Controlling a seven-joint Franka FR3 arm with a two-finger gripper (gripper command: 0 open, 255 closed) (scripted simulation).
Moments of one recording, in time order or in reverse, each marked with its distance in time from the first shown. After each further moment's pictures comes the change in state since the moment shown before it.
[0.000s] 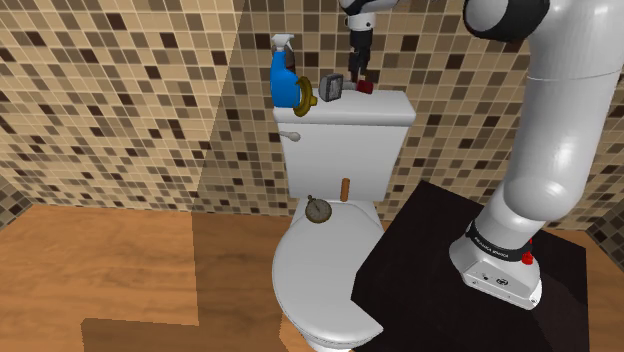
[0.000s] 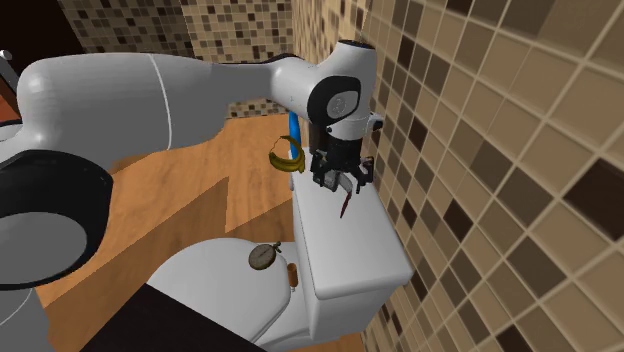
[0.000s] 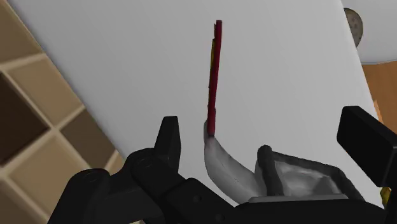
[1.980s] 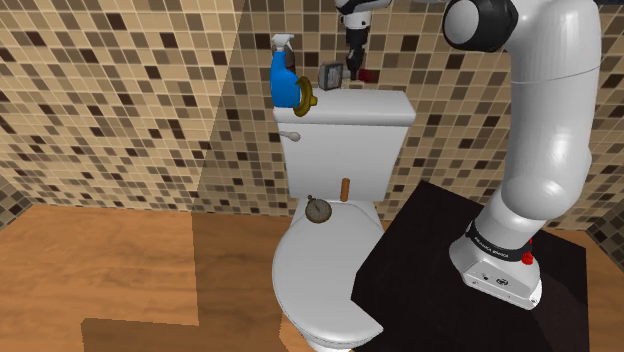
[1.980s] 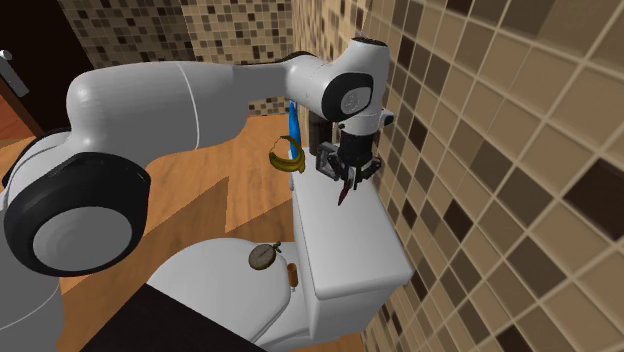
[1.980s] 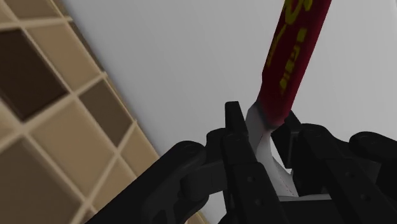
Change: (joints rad) arm -0.039 0.118 0.006 0.167 0.031 -0.035 -0.049
